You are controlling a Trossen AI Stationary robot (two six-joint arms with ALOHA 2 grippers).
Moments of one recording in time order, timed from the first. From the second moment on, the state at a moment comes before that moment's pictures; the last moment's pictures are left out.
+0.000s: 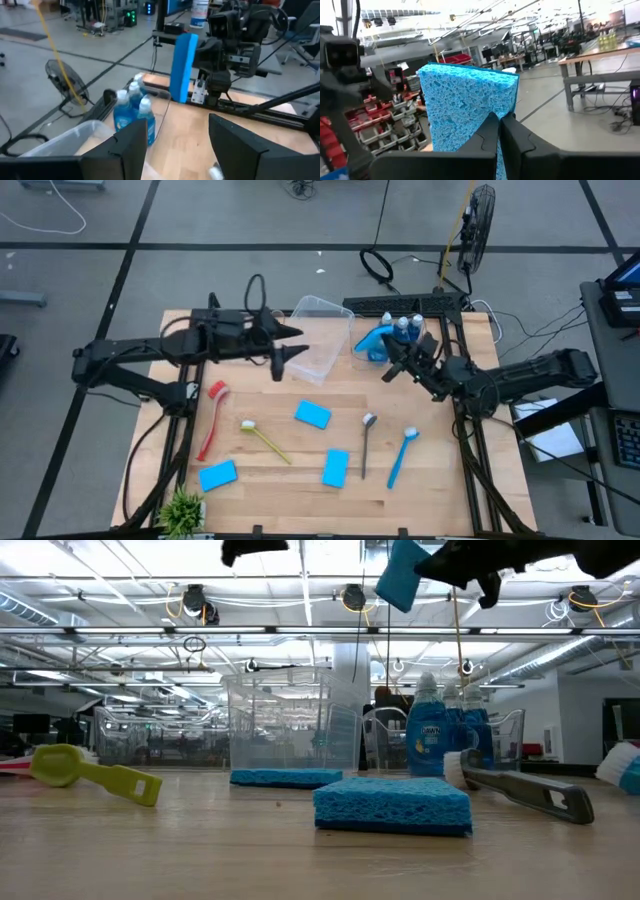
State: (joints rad) left arm 0.14 1.19 1.14 -0.14 -0.11 -0.10; right arm 0.07 1.00 0.51 0.74 0.81 0.14
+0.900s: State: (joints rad) left arm 0.10 1.50 1.14 0.30 -0.16 0.09; right arm 0.05 1.16 0.65 0.74 0.78 0.11
